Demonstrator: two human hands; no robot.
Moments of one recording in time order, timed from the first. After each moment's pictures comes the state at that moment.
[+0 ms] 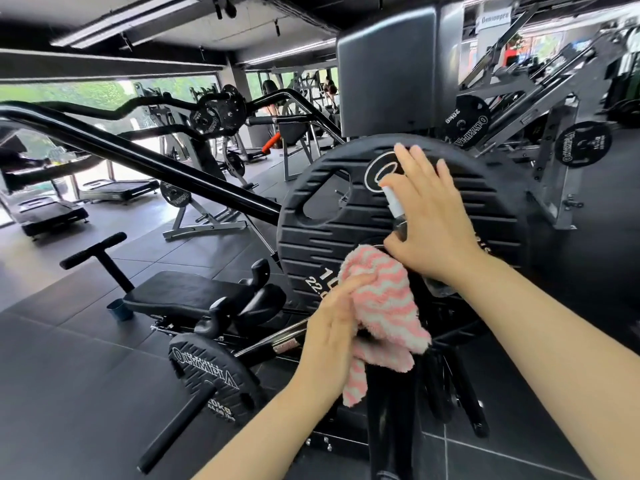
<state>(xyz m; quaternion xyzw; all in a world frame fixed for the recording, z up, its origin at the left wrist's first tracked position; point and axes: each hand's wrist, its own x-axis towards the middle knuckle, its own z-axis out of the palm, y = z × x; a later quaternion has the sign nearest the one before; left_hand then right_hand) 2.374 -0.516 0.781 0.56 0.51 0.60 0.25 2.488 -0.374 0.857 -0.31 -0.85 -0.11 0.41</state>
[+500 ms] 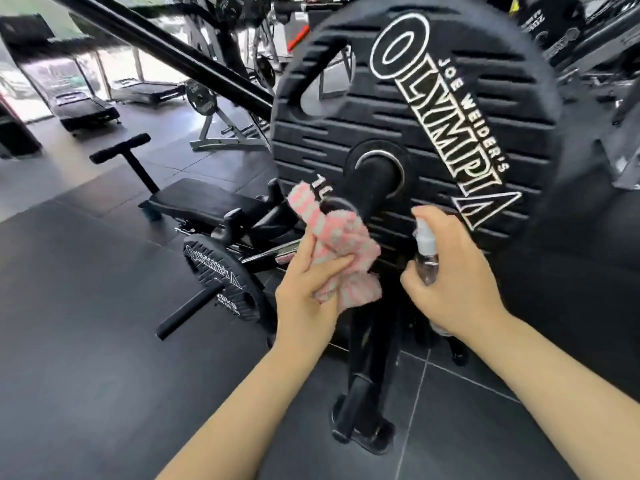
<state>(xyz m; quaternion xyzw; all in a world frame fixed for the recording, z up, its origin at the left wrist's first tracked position) 2.405 -0.528 0.703 0.50 0.60 0.62 -0.05 2.549 -0.422 0.733 -0.27 -0.86 0.16 0.41</state>
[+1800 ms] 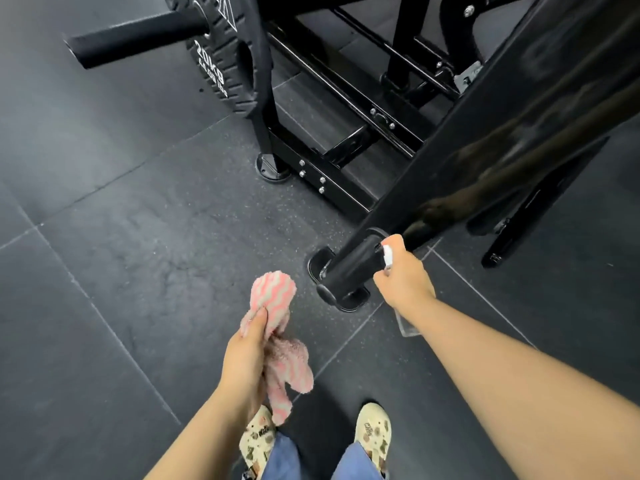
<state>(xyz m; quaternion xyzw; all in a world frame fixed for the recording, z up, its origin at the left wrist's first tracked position) 2.439 -0.661 0.279 -0.19 0.62 0.64 0.41 2.485 -0.431 0.314 -0.43 -0.85 0.27 -0.14</state>
